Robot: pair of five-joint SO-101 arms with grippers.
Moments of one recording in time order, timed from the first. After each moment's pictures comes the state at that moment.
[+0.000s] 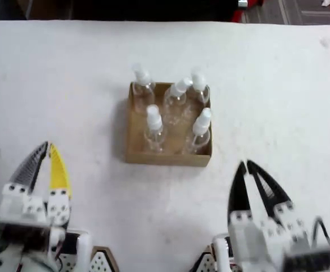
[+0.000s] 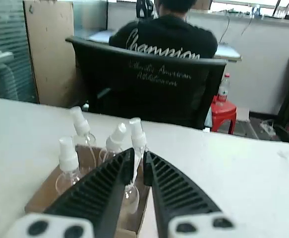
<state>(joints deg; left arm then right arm) -2.8 -104.3 46.2 73.7 -13.3 -9.6 -103.0 35.8 80.7 6.8</state>
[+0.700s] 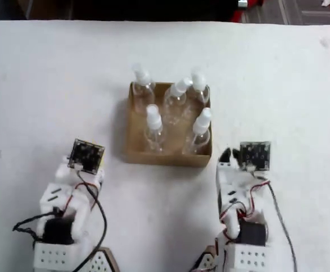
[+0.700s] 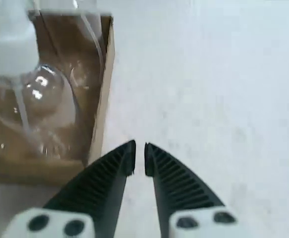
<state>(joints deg) -2.7 -103.8 97.0 49.4 -13.3 1.7 -102.6 95.5 45.8 6.9</state>
